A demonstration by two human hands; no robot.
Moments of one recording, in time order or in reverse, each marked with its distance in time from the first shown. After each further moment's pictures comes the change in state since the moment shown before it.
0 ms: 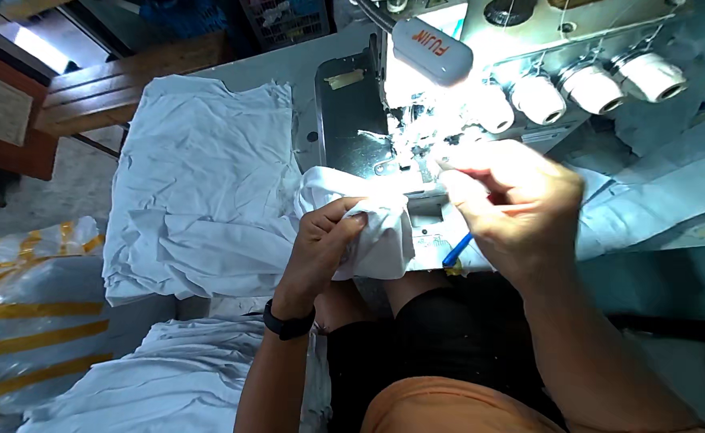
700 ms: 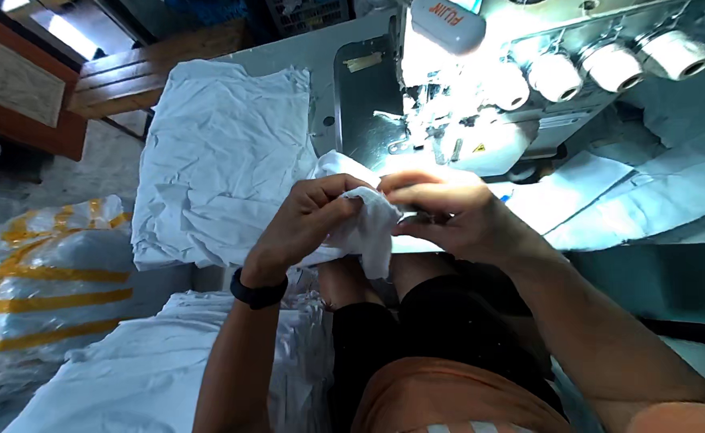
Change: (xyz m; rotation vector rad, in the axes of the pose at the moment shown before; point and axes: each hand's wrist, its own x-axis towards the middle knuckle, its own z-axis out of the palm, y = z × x) left_hand -0.016 0.053 -0.020 0.300 -0.235 0.057; right_hand 0.002 -0.002 0.023 0.527 -0.454 -0.319
